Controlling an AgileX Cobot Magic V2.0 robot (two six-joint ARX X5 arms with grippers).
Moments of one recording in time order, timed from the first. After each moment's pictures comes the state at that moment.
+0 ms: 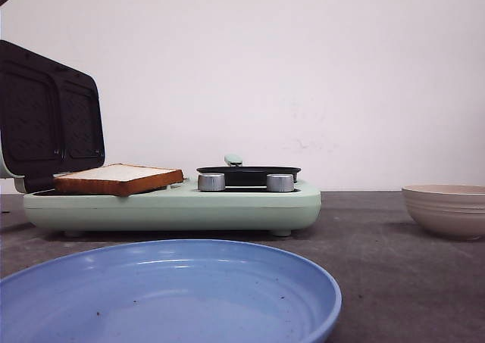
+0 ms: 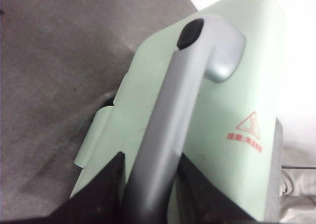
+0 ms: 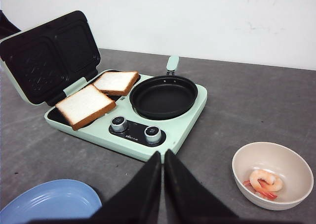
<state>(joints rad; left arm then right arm) 0.29 1.66 1.51 -0.64 0.65 -0.54 0.60 0.34 0.75 -0.63 0.08 0.19</state>
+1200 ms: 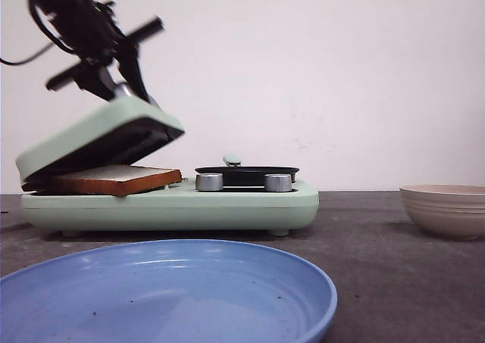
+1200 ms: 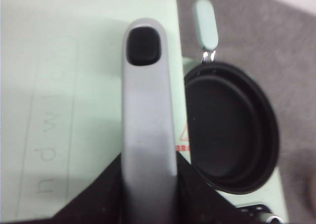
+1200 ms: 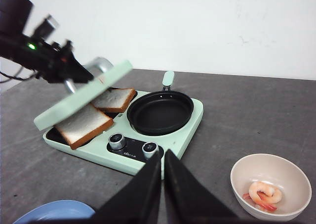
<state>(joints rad) -0.25 1.76 1.52 -0.50 0.19 -0.38 0.60 0.34 0.75 -0.57 0.11 0.22</state>
